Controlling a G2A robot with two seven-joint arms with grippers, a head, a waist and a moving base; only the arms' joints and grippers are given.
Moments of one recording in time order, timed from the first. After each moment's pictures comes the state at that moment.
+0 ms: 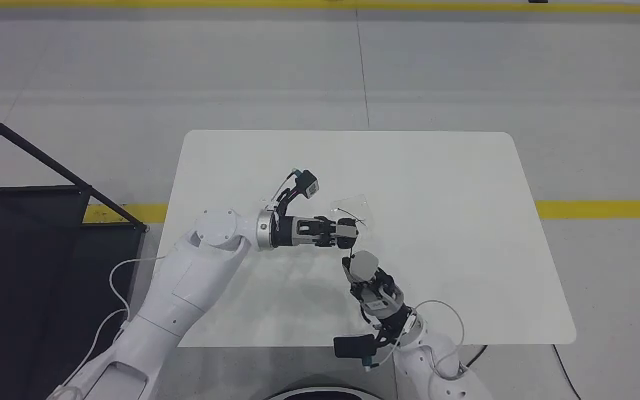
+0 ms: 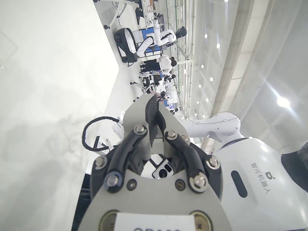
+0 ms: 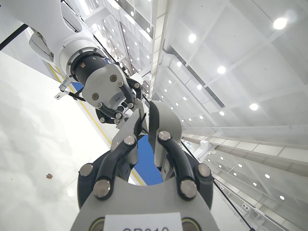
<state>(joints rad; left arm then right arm) 0.84 -1.24 -1.03 -1.26 -0.47 -0.32 -1.18 -1.44 -1.27 1.06 -1.58 -2.25 0.54 -0.77</state>
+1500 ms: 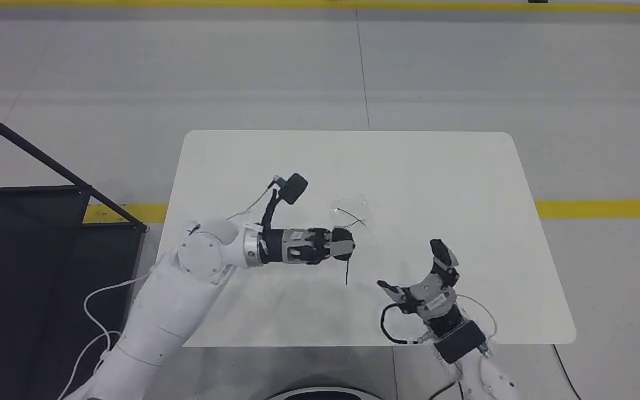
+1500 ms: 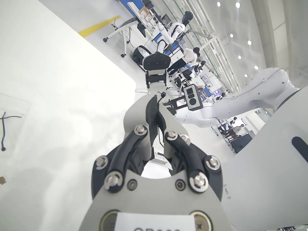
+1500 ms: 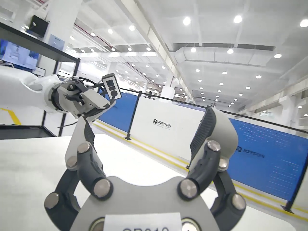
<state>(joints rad) 1.00 -1.18 -1.13 -1.53 -0.20 -0.65 -1.01 -1.47 -1.22 1.26 -1.56 -1.67 -0.21 -1.12</state>
